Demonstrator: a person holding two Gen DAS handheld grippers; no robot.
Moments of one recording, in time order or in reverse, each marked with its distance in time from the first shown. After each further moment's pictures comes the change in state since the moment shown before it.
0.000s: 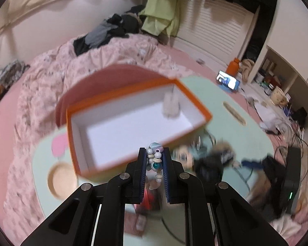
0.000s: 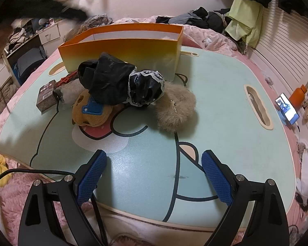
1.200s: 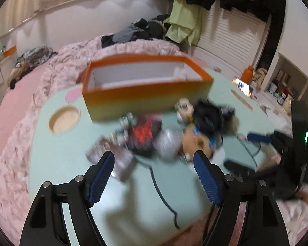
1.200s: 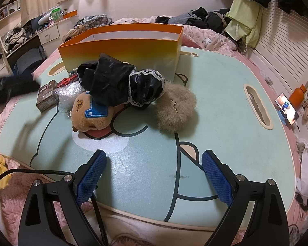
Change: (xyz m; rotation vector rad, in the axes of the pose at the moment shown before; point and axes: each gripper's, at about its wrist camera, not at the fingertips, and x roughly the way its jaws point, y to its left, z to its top) left arm -0.004 -0.039 -0.111 -0.129 -0.115 0.142; right arm 0.001 -0.002 0.001 -0.001 0.000 0.001
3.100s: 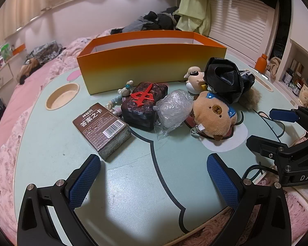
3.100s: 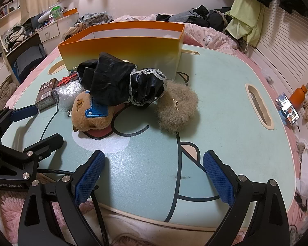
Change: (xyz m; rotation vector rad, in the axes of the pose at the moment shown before) left arm 0.035 -0.008 -0.029 0.007 0.013 0.115; right arm 0.002 0.000 -0.003 -0.002 0.010 -0.002
